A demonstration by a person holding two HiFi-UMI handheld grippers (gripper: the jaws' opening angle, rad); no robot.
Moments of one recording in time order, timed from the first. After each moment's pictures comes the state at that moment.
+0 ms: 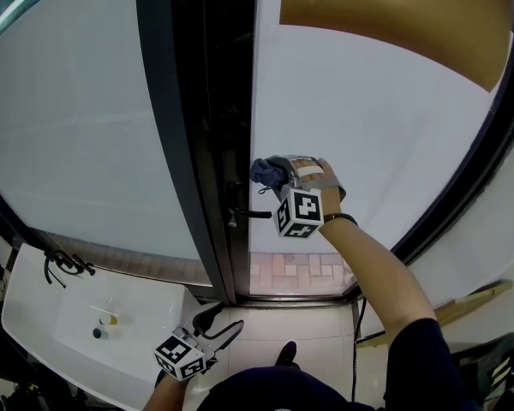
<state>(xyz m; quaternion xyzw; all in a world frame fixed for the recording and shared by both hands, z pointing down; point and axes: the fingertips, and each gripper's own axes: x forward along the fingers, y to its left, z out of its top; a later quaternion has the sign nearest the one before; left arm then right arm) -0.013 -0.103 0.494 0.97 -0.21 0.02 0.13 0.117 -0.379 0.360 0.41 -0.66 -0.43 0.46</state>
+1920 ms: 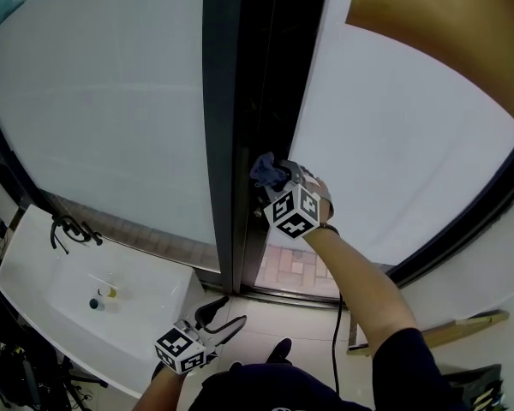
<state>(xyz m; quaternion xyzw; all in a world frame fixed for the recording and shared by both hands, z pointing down) -0.043 -0.095 0.503 0.96 -0.25 0.01 0.14 0.034 -0.388 0.391 0.44 -0.78 -0.27 0.35</state>
